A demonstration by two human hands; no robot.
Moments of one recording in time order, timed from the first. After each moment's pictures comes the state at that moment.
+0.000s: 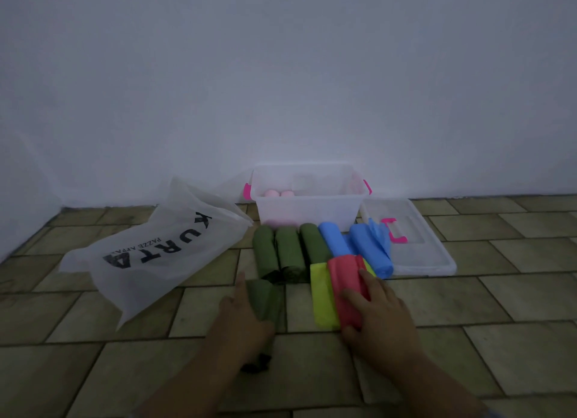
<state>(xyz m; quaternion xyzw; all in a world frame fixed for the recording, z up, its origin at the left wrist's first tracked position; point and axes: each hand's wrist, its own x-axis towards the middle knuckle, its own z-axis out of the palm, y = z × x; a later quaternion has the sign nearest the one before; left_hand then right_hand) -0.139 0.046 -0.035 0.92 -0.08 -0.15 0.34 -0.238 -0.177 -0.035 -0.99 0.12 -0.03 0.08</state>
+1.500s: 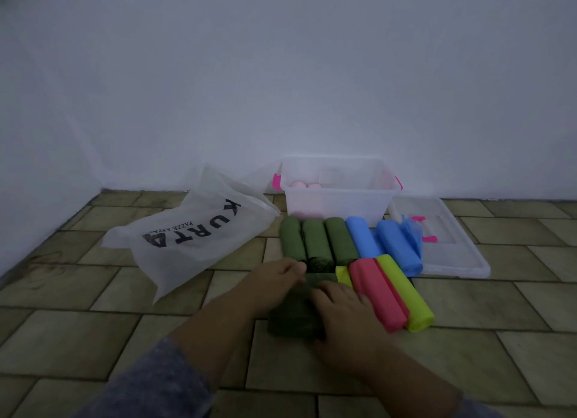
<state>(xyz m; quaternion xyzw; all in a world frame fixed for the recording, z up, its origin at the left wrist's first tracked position) -0.101 0.050 -0.014 0.85 -0.23 -0.21 0.43 -0.214 -0.100 -0.031 -0.99 -0.04 -0.03 0.12</state>
